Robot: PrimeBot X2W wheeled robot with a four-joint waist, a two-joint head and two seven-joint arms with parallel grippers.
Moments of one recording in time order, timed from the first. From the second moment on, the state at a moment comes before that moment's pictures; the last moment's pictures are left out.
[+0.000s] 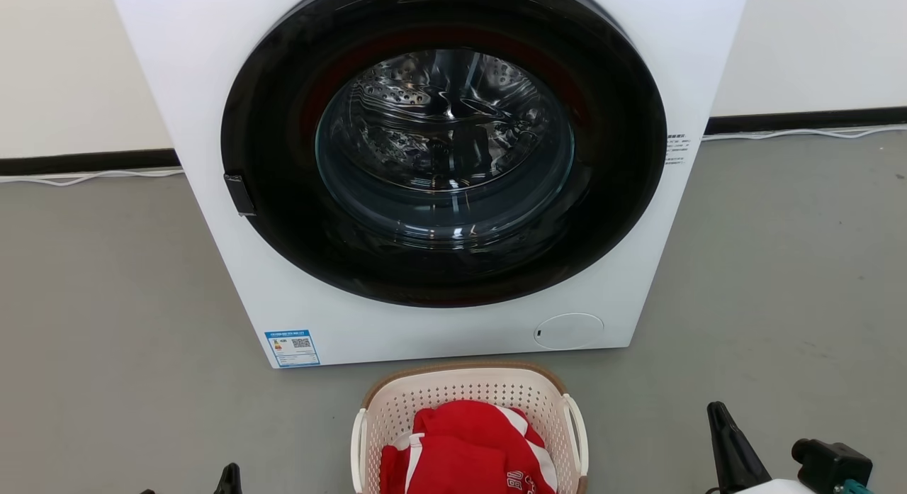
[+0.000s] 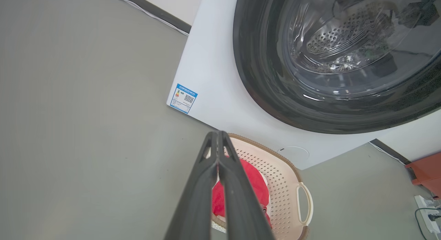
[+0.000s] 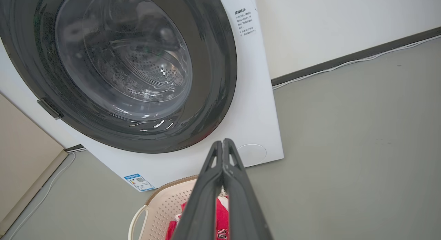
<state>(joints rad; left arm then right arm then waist) 0.09 0.09 0.00 0.41 -0.63 0.01 -0.17 0.06 -0.07 -0.03 0.34 0.36 0.12 -0.17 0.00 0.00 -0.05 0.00</state>
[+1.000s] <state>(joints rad) 0.05 0.08 0.02 0.37 -0.92 -0.03 -0.09 0.03 -0.06 -0.06 0.33 0.72 0.12 -0.09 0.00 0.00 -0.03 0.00</state>
